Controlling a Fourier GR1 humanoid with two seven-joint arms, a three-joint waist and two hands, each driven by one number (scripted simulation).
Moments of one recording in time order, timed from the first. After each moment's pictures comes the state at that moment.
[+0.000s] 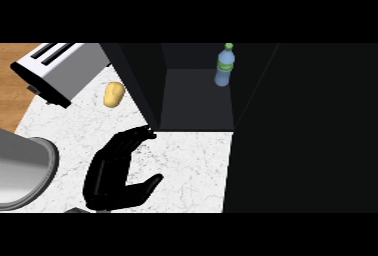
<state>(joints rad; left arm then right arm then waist) -0.07 0.32 -0.54 -1.62 0.63 0.25 -0.50 0.97 -0.31 0.28 -2.49 -0.05 0.63 -0.26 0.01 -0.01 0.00</state>
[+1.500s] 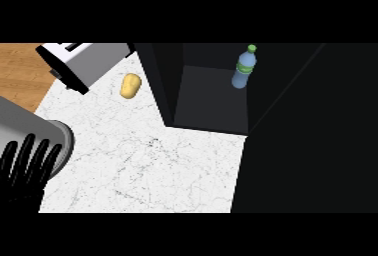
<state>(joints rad) 0.32 0.63 -0.25 -1.88 0.90 -0.05 -0.52 0.81 -0.33 0.60 -2.49 0.00 0.47 -0.11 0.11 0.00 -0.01</state>
